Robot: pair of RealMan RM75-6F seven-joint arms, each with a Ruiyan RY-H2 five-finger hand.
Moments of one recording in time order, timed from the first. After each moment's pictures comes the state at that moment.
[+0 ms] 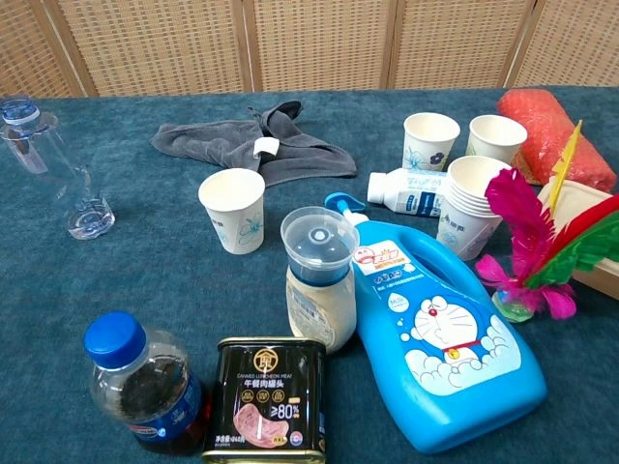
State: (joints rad) left arm -0.01 -1.07 0.03 -1.91 1.69 1.57 0.16; right arm -0.08 -1.10 0.04 -1.96 -1.42 1.58 -0.16
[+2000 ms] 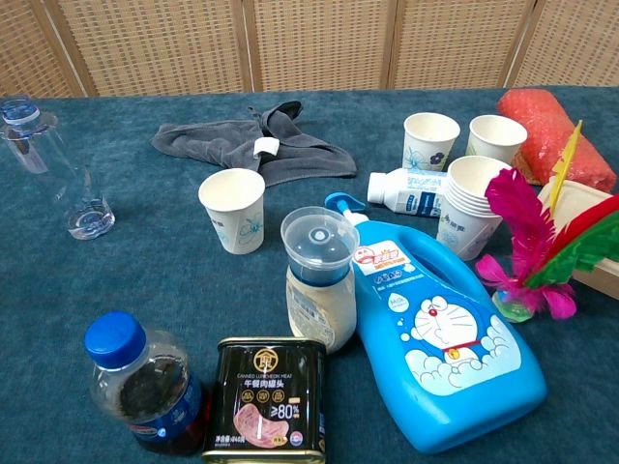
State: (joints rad) left arm -0.16 -1.20 -0.02 -1.43 1.51 1.28 -1.04; right arm -0.05 -1.13 0.06 -1.99 -1.38 1.54 -0.22
